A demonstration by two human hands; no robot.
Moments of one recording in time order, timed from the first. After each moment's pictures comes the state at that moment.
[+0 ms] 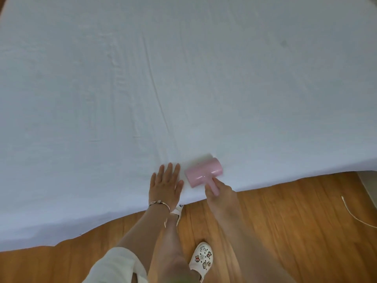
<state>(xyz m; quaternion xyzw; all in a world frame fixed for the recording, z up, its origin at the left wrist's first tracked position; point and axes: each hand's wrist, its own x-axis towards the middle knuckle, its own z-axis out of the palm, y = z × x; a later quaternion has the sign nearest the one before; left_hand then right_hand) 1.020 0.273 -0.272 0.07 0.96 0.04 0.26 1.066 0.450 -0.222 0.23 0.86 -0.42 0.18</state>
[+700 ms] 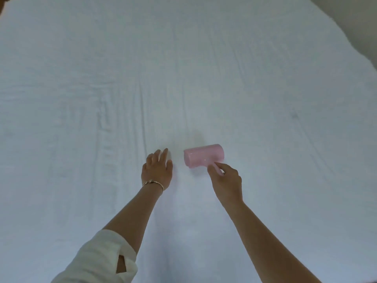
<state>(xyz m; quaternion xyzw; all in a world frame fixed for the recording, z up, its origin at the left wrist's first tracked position) 0.668 0.305 -0.239 -0.04 0.97 0.16 0.19 0.725 0.491 -0.166 0.30 0.81 -0.49 0.10</state>
